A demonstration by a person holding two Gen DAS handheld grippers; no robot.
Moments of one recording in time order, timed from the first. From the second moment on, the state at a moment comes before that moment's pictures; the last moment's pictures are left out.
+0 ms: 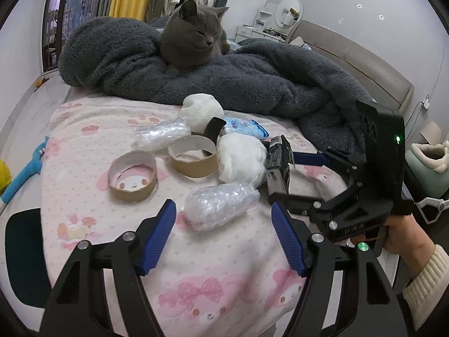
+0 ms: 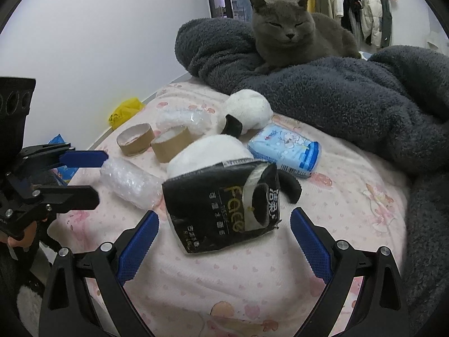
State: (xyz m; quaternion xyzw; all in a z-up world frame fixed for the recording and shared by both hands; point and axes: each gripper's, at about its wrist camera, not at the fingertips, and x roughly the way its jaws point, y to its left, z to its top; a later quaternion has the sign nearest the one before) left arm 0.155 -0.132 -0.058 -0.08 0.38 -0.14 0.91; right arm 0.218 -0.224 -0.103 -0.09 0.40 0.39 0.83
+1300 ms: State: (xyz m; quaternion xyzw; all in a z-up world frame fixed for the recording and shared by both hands) left arm 0.179 -0.114 -0.047 -0.09 0.38 -0.14 0.91; right arm 0.230 -0.222 -0.081 -0.07 0.39 0.36 0.84
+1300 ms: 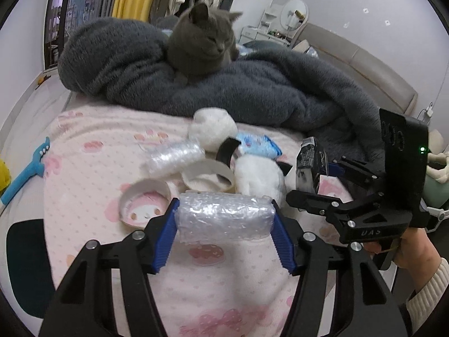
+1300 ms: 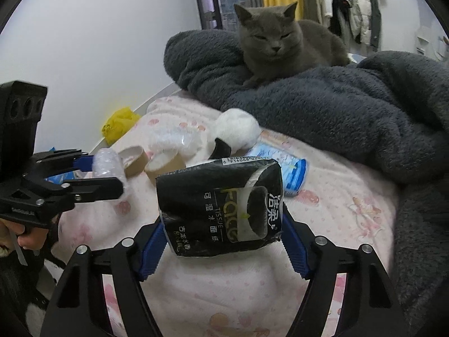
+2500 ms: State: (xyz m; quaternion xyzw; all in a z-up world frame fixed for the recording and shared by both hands) left arm 0.128 0.076 -0.045 -0.07 0.36 -0.03 0.93; right arm 0.173 -0.079 -0.017 0.02 0.40 0.26 0.88
